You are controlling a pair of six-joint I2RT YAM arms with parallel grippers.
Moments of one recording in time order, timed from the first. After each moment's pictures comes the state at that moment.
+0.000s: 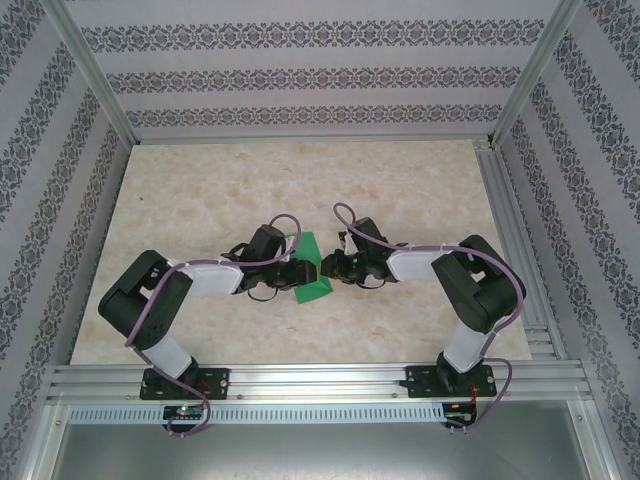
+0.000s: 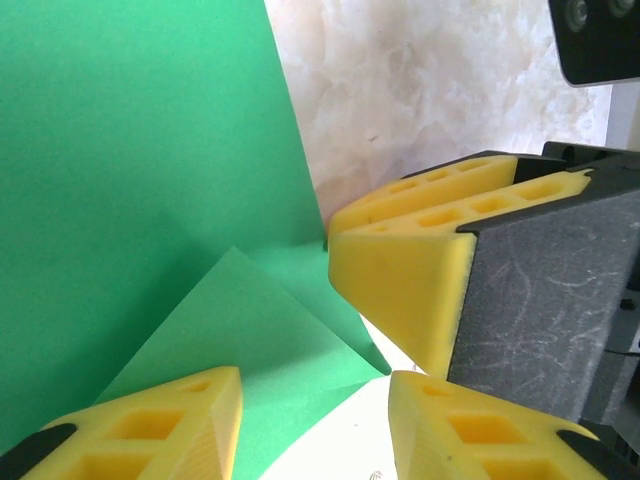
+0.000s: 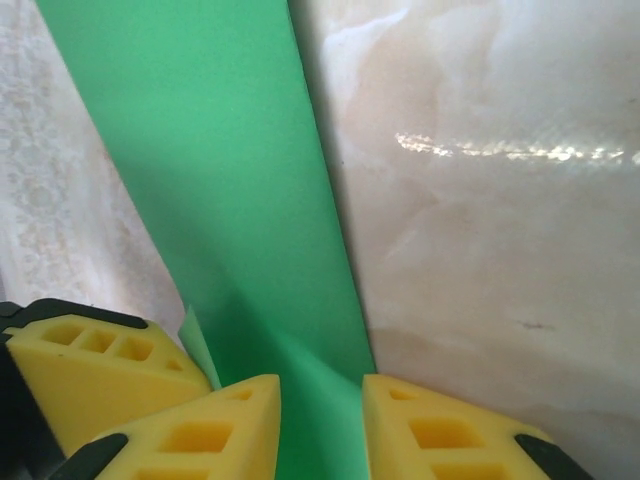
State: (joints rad) left arm -0.62 1.65 0.70 0.11 0.53 -0.82; right arm 0.59 1.74 0.76 0.06 -0.50 0.77
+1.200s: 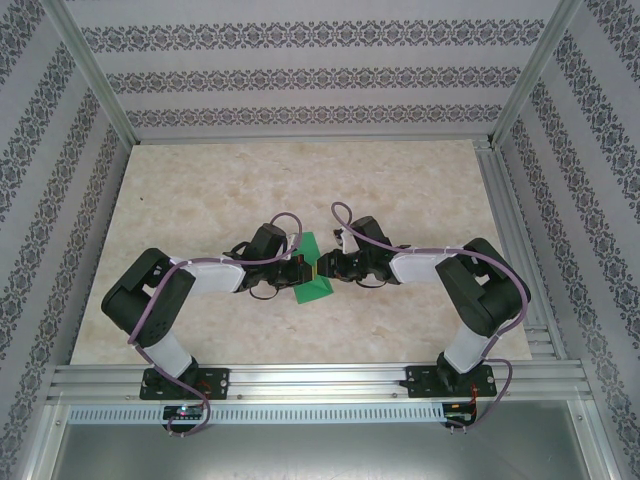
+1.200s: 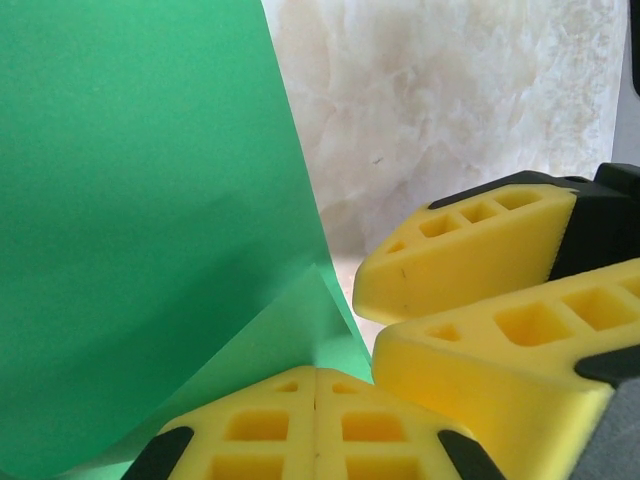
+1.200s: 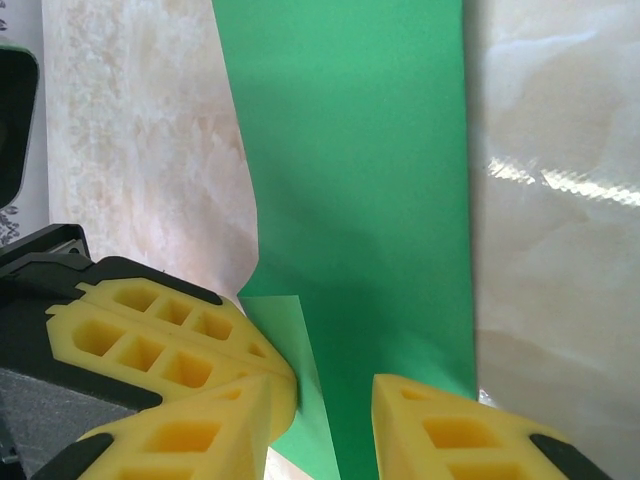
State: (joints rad) left arm -0.62 1.67 0.71 0.11 0.51 -0.82; right arm 0.59 1.71 0.74 0.14 -0.58 0.68
